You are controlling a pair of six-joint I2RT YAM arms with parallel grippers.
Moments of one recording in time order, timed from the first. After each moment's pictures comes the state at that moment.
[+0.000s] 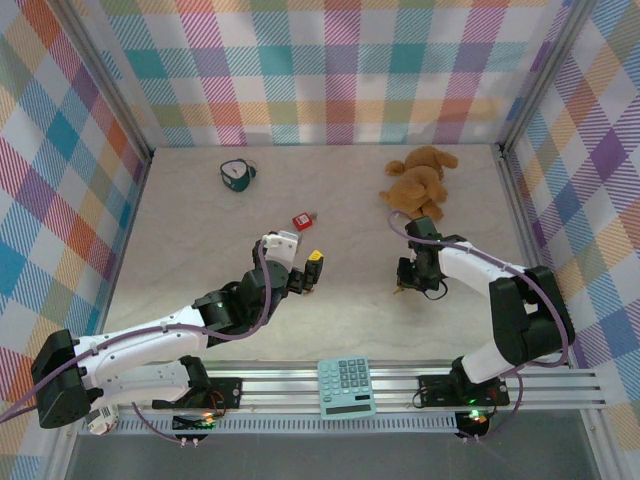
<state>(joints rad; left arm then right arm) -1.04 1.03 0.70 -0.03 -0.67 -0.24 0.33 1.51 0.81 -0.62 -0.09 0.49</state>
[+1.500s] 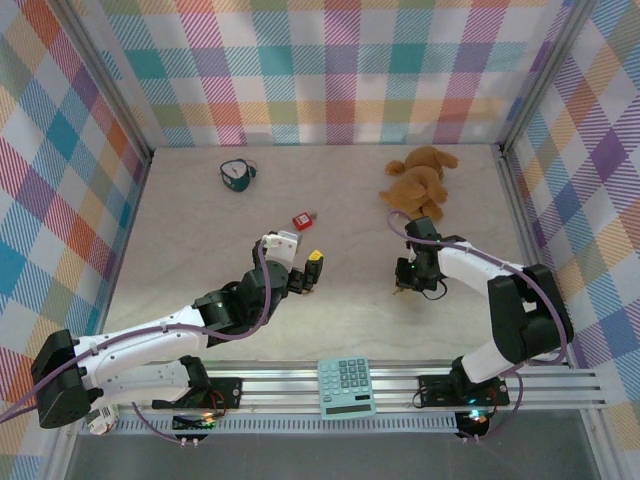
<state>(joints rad) -1.04 1.03 0.70 -0.03 -0.67 -0.24 0.33 1.53 0.80 -0.60 -0.13 0.48</state>
